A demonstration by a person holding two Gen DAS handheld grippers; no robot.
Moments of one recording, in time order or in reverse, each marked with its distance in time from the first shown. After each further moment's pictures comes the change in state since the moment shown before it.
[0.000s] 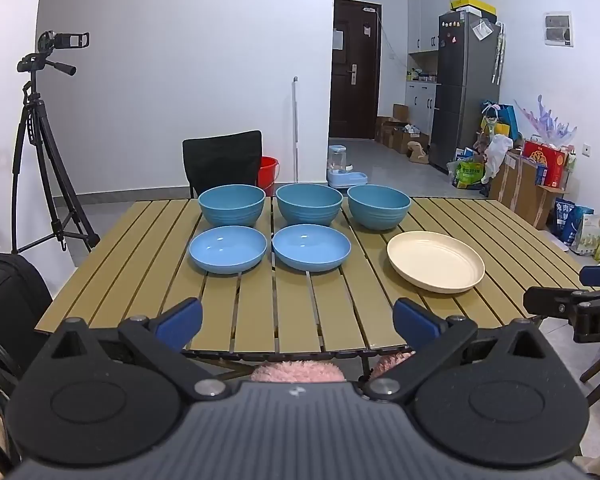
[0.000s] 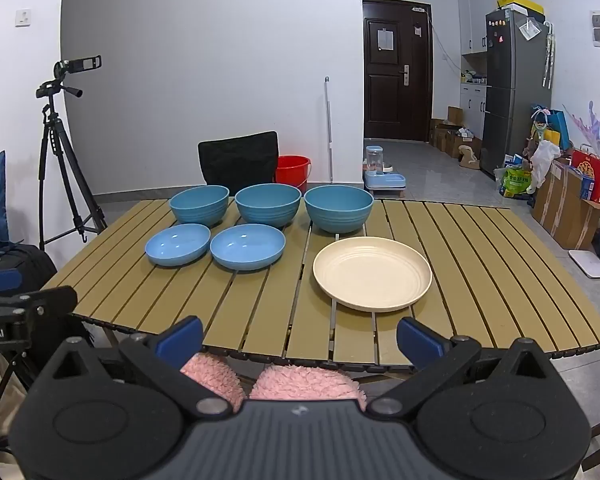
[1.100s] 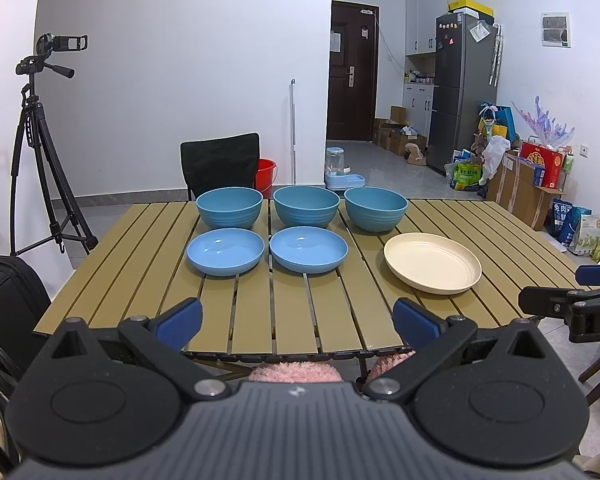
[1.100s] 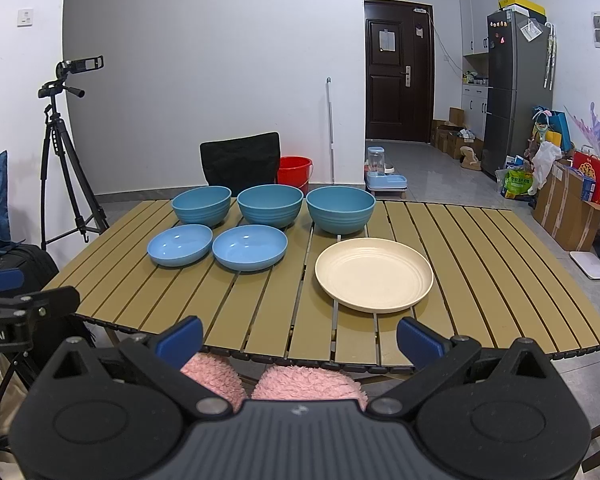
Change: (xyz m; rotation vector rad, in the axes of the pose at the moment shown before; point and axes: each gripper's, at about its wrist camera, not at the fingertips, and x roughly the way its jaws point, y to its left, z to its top) left arm -0.001 0.001 0.000 0.001 -0.008 -0.006; right arm -0.001 0.000 0.000 -0.001 -0.001 0.000
